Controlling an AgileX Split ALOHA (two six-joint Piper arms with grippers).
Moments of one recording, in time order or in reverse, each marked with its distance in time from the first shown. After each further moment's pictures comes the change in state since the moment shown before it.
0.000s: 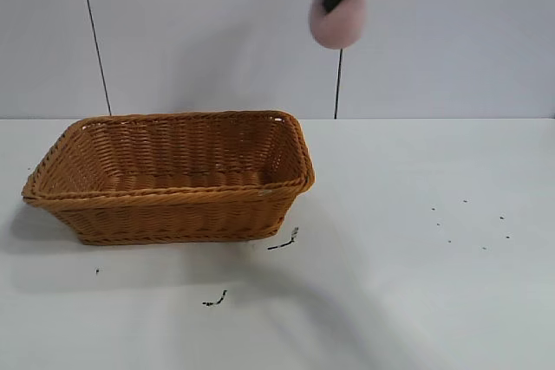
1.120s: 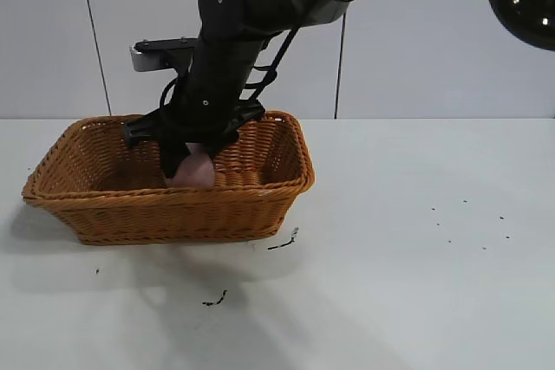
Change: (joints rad) left arm 0.000 0.000 0.000 0.000 0.000 0.000; right arm 0.213 0.385 -0.026 -0.017 -0.321 0.000
